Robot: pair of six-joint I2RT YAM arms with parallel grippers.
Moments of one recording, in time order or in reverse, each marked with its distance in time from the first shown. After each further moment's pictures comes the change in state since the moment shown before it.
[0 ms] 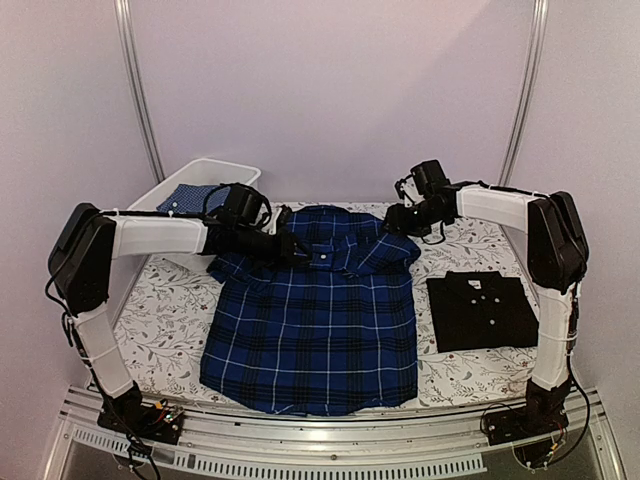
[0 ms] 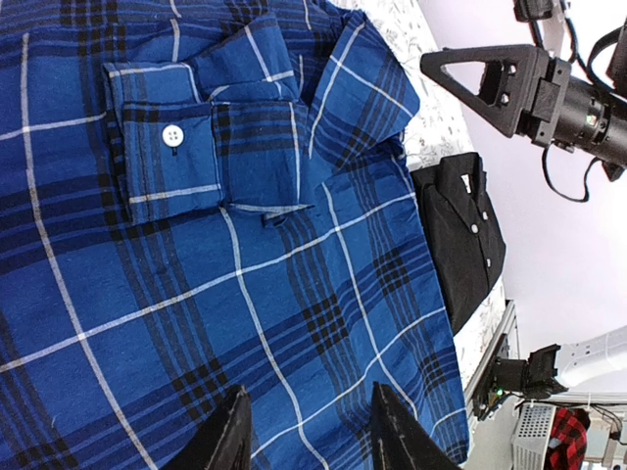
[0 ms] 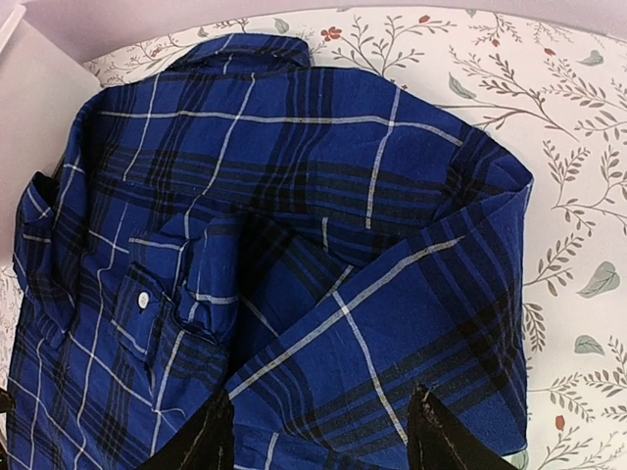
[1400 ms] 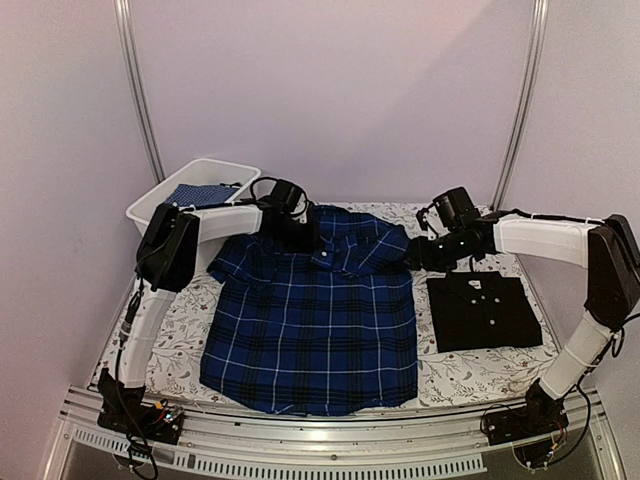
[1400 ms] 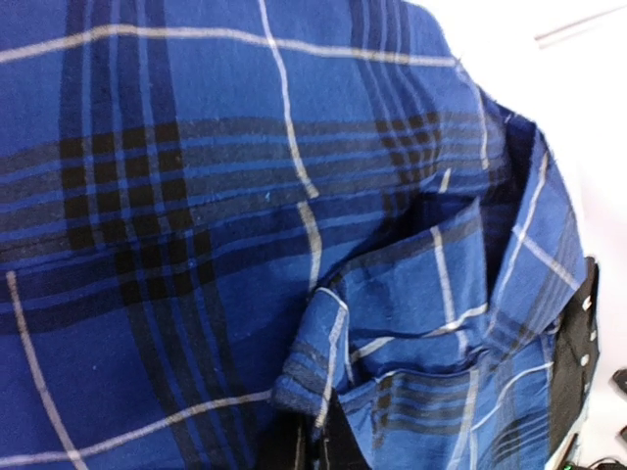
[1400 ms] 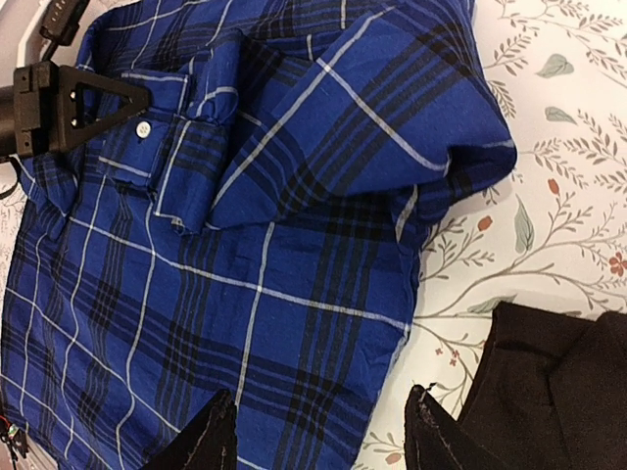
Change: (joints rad) left arm 0.036 0.644 0.776 -0.244 -0.157 0.072; right arm 0.055 -0.420 -0.521 0.044 0.042 0.072
